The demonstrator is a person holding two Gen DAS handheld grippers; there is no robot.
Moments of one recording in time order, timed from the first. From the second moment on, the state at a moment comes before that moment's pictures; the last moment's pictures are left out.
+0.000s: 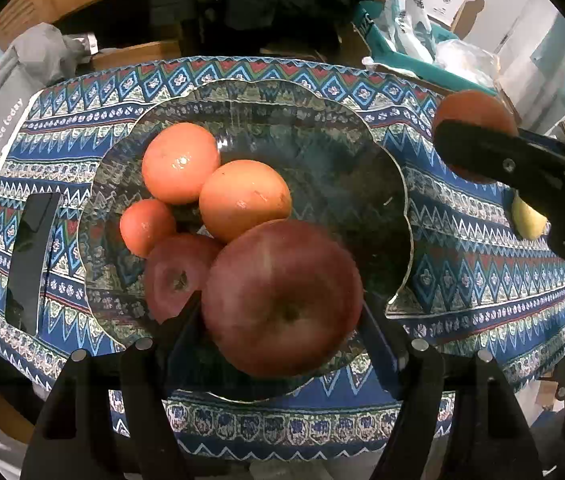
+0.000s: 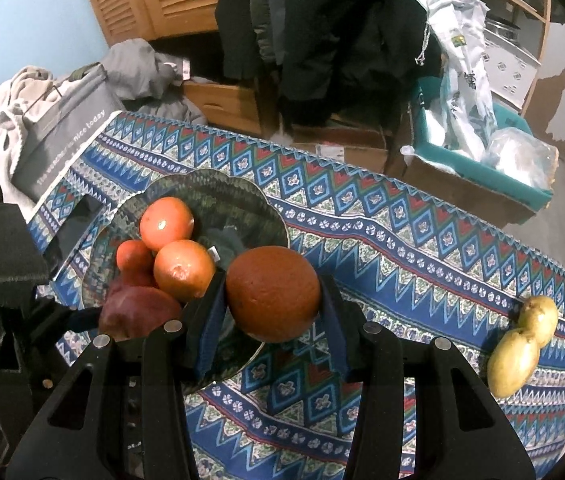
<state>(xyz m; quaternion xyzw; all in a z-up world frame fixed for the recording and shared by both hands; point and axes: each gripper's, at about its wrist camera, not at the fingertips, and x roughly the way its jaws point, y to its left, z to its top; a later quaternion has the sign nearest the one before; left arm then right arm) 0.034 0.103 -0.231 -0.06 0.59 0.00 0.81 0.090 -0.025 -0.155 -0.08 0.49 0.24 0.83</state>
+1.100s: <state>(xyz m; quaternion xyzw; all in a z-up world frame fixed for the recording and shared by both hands) 0.035 0.169 -0.205 -0.11 0.55 0.09 0.82 0.103 0.001 -0.187 -0.08 0.53 0.26 0.80</state>
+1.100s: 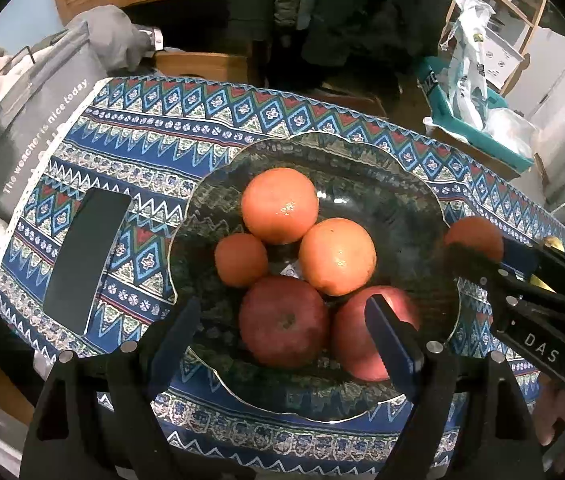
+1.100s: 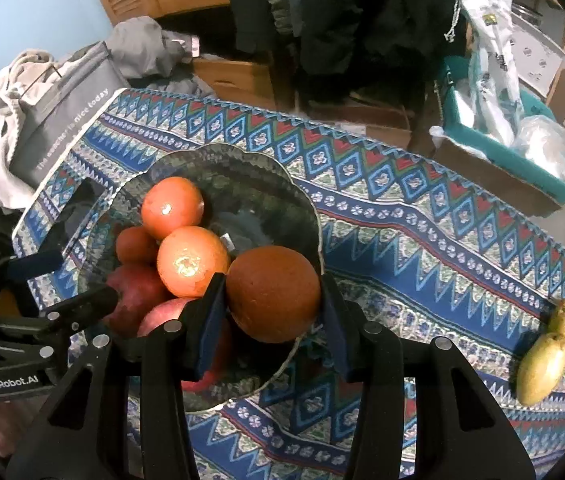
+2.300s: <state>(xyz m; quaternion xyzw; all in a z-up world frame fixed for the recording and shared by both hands) 0.034 0.109 -0.147 -0.06 0.49 0.05 0.87 0.079 -0.077 -0.101 -0.10 0.45 0.17 0.87</state>
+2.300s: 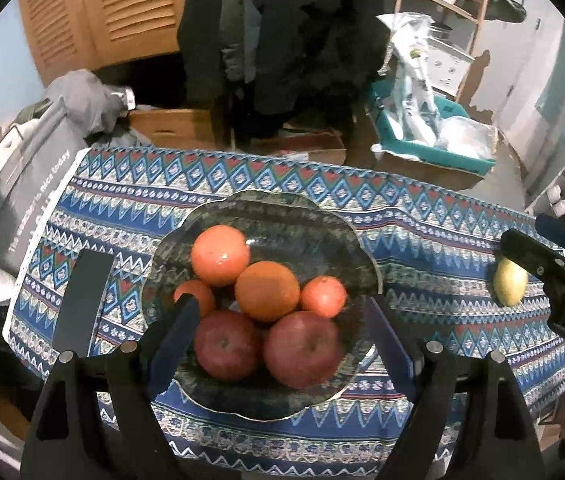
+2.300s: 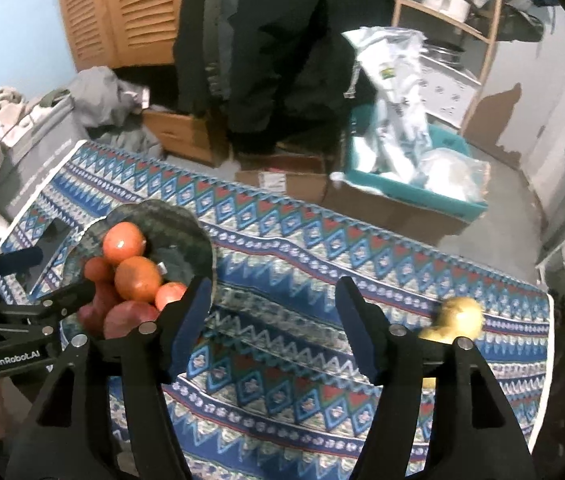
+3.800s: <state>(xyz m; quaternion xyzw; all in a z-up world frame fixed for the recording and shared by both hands) 0.053 -0.063 -0.116 0.04 0.48 -0.05 0.88 0.050 -0.269 -0.072 -0.04 0.41 0.00 0.91</state>
